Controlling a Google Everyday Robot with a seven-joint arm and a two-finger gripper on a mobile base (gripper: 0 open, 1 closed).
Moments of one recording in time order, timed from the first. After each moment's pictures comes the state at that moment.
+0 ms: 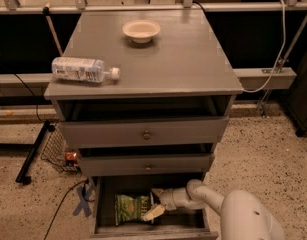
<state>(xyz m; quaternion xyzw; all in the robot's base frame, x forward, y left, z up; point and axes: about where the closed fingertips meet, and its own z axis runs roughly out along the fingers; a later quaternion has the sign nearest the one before) 0.553 0.016 0.162 -0.44 0.73 0.43 0.29</state>
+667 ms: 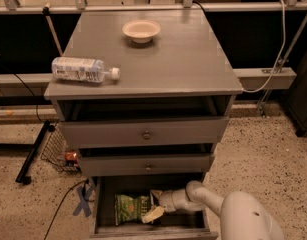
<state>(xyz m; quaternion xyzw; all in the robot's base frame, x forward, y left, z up) 0.543 0.022 0.162 -0.44 0.72 0.45 0.29</state>
